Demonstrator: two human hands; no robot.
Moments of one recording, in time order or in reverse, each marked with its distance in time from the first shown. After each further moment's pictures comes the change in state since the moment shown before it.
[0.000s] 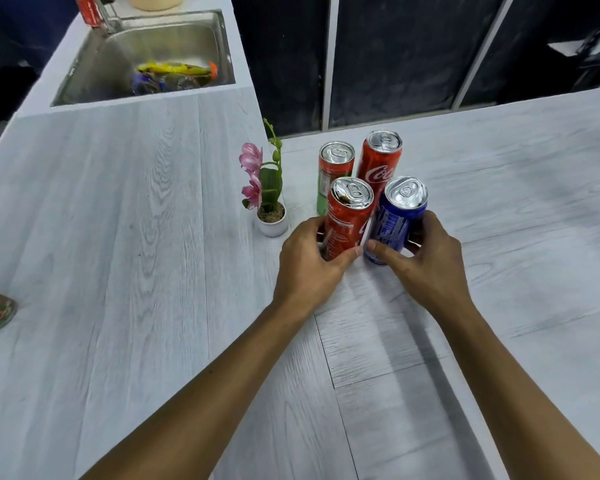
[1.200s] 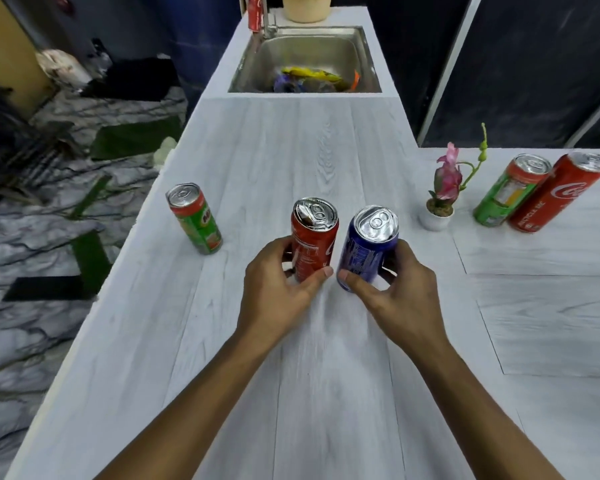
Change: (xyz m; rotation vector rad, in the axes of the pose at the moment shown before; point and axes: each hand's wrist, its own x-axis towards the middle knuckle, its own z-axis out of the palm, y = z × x) left_hand -0.128 -0.098 -0.264 0.022 0.312 -0.097; right_hand -0.139 -0.183 0.179 0.194 -0.255 -0.159
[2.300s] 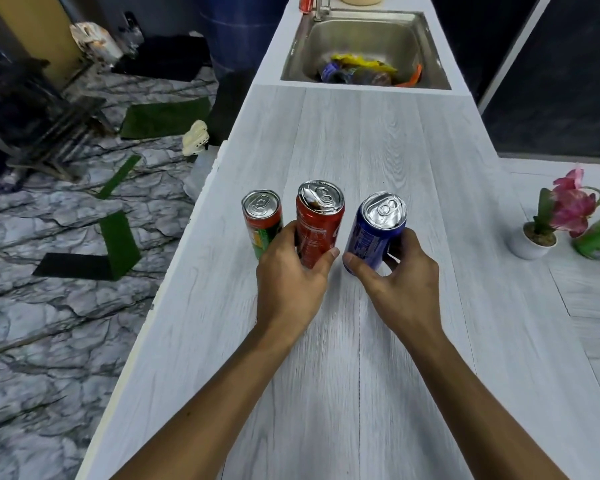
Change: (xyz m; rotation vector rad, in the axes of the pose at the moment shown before) left_hand 0.058 -0.036 -0.065 0.089 0.190 -0.082; right_hand 0.053 -0.028 0.122 0.026 0.035 -0.038
